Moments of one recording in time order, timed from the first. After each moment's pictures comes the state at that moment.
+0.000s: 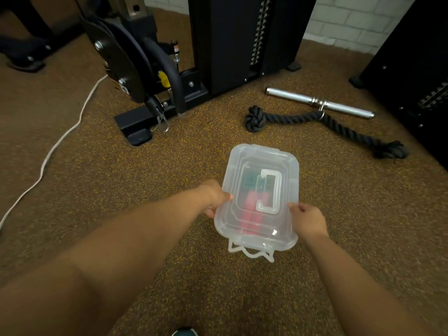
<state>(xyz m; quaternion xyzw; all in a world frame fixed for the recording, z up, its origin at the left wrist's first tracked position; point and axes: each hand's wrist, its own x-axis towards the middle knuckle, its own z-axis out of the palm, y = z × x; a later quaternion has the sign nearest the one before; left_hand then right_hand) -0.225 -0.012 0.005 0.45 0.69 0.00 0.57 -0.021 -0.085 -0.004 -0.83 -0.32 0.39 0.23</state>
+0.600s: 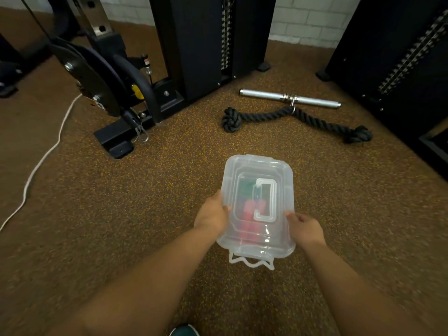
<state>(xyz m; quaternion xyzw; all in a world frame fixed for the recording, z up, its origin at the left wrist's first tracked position) -0.183 -0.069 -0.012 0.62 0.69 0.05 0.38 0.012 -0.137 -0.009 -0.84 -0.25 0.41 0.24</state>
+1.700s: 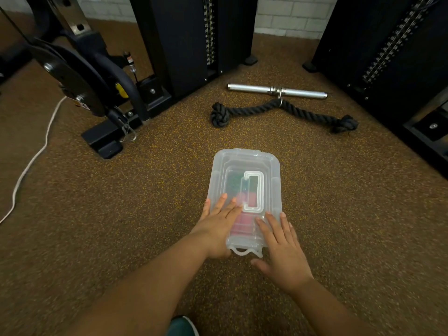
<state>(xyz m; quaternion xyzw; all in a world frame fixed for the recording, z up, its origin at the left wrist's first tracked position) -0.176 -0.112 -0.013 0.86 0.42 -0.16 0.22 -0.002 -0.215 -0.037 -0.70 -0.69 0.19 0.02</state>
